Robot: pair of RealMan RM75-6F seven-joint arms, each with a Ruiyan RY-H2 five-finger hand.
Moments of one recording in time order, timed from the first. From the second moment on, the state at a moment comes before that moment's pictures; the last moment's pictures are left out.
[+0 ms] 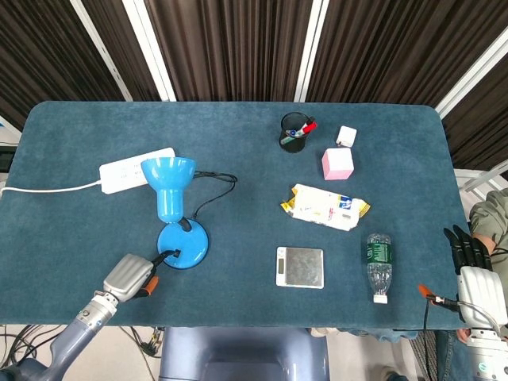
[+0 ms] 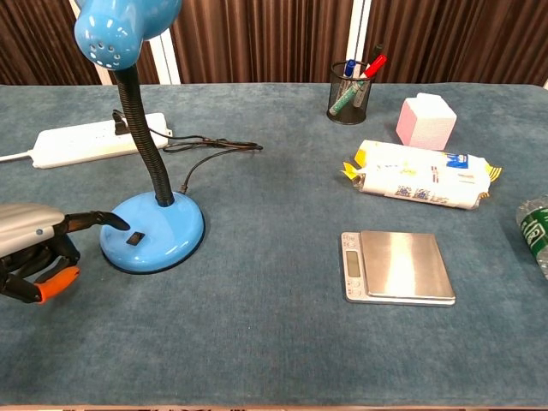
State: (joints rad) left arm -0.41 -1.42 0.03 -1.54 1.51 0.98 0.14; right arm 0.02 -1.12 0.10 -1.80 -1.43 1.53 -0.04
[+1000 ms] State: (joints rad) left arm -0.44 -1.46 0.04 -1.50 1.46 0.95 0.19; right arm 0.01 -1.11 0.10 -1.79 -1.43 1.53 -0.02
